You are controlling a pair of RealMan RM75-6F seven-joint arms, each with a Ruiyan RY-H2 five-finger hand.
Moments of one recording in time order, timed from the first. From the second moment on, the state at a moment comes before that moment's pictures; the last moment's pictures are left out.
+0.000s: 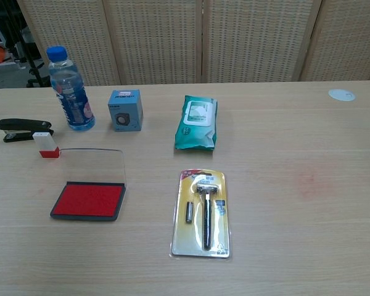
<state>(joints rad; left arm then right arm) -0.39 -1.16 -0.23 -1.33 1.26 0.95 -0.32 0.13 -1.16 0.08 -1.51 -1.57 1.52 0.12</state>
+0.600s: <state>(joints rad) -0.60 -1.29 -0.24 -1.19 1.10 0.73 -0.17 0.13 -1.17 0.09 -1.50 -1.54 1.50 0.14</state>
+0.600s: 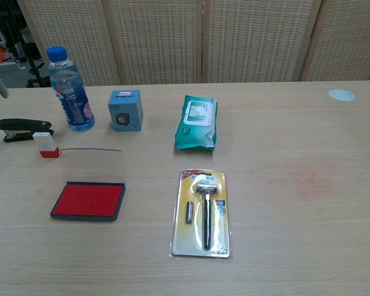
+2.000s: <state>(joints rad) -0.75 -1.51 -0.20 -1.08 0.76 0.69 0.21 0.14 -1.15 0.09 -1.49 -1.53 1.49 0.21</state>
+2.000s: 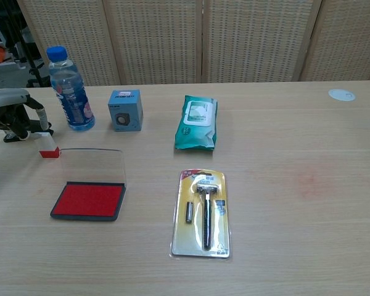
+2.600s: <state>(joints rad) -0.77 -1.54 -0.19 -1.03 0.72 0.68 0.26 0.13 -1.15 0.10 -1.48 -1.52 1.49 0.22</state>
